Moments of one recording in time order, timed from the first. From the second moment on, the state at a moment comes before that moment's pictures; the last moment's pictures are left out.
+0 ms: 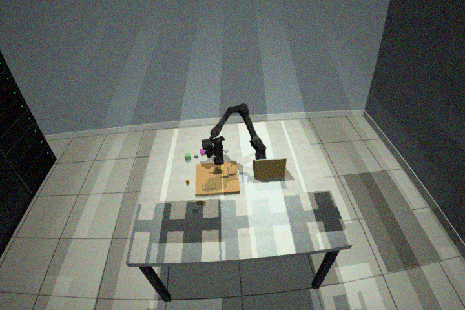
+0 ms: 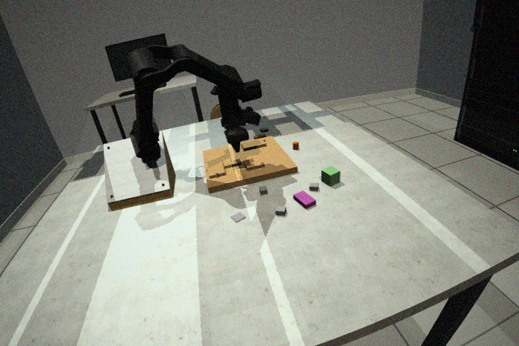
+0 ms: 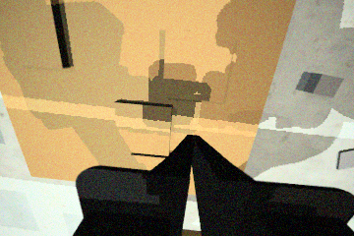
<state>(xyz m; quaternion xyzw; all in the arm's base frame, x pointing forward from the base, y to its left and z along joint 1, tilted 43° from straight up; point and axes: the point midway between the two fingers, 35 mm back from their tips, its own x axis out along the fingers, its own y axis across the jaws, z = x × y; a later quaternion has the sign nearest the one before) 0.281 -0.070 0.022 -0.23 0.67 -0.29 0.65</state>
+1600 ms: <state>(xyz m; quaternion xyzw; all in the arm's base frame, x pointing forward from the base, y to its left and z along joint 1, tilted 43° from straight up) 0.283 -0.096 -0.005 -0.23 0.66 -0.29 0.65</state>
